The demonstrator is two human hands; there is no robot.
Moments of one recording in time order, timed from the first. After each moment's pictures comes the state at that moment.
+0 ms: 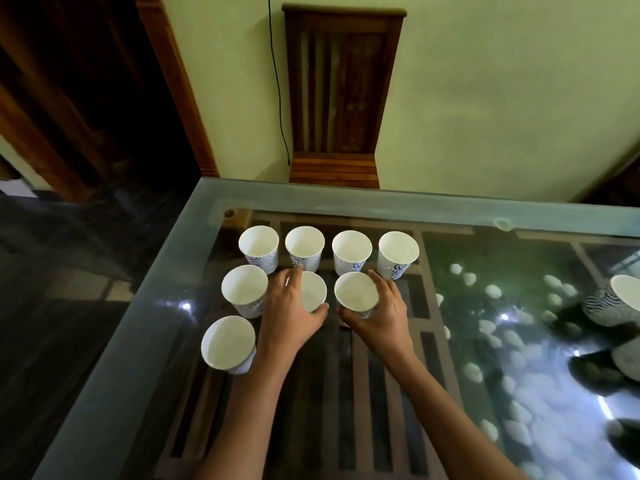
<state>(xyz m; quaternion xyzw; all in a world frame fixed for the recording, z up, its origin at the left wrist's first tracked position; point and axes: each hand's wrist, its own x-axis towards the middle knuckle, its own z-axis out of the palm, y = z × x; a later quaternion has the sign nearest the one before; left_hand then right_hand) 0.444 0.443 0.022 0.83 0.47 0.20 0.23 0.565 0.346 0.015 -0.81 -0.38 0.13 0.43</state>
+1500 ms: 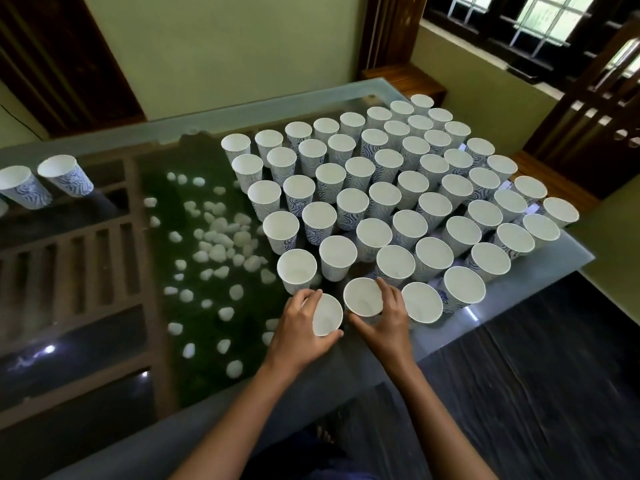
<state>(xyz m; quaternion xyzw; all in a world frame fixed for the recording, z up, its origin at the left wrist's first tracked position) 0.573 -0.174 0.041 0.92 0.17 0.06 0.36 0.650 -0.313 0.022 -0.89 -0.14 0.01 0.44</state>
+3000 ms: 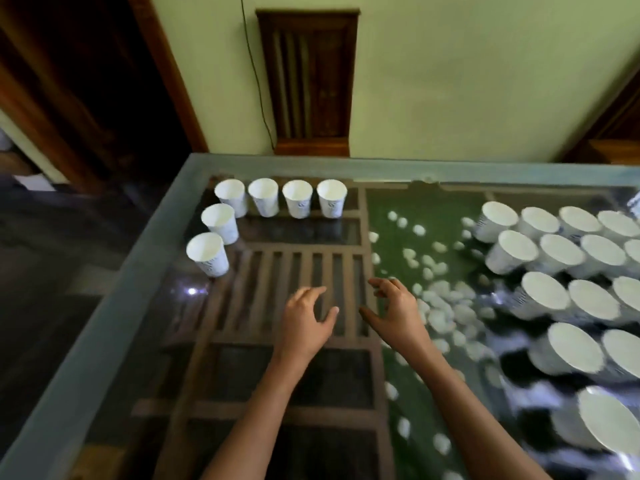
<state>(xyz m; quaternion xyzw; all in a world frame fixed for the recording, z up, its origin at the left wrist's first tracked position) 0.420 0.193 0.062 0.82 0.42 0.24 0.31 0.562 0.104 0.066 -0.81 -0.44 0.15 0.36</state>
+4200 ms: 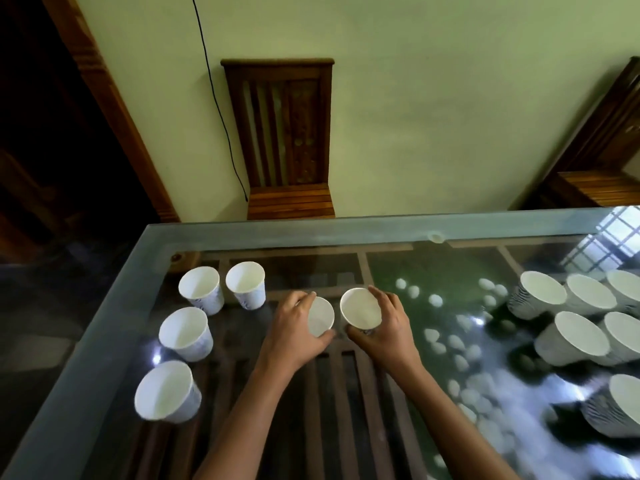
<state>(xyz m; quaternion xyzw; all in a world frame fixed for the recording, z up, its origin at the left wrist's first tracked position) 0.520 0.402 0.046 0.89 0.35 0.14 0.26 0.638 0.283 0.036 -0.83 -0.37 0.10 0.41</state>
